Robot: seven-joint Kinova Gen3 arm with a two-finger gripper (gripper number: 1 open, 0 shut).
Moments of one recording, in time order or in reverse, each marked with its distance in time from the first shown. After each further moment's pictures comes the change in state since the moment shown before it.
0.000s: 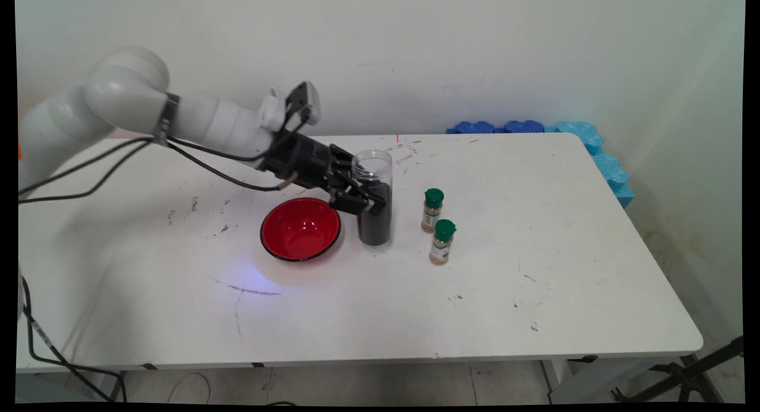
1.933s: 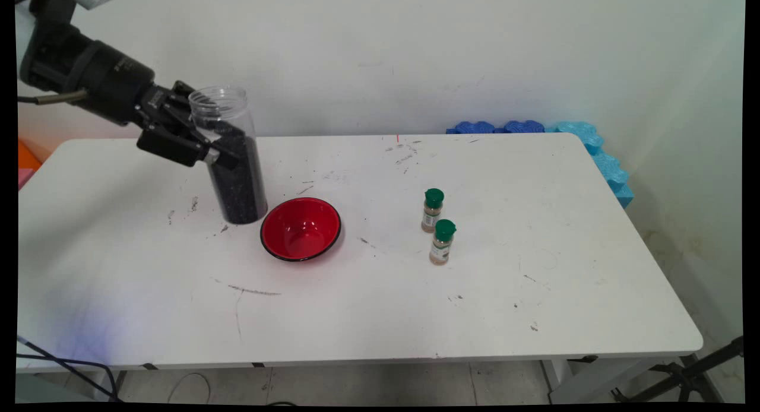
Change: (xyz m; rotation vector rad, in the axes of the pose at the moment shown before) arm 0.018 0.027 -0.237 -0.043 -0.085 -0.086
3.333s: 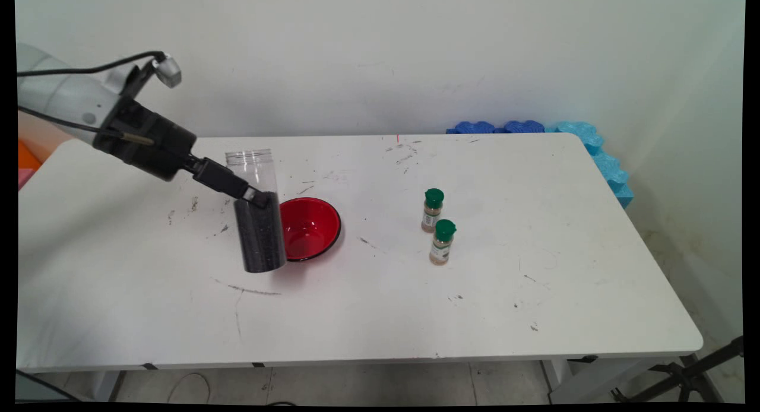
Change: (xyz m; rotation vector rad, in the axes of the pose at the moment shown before) arm -0.060 -0.037 0.074 -0.066 -0.039 -0.606
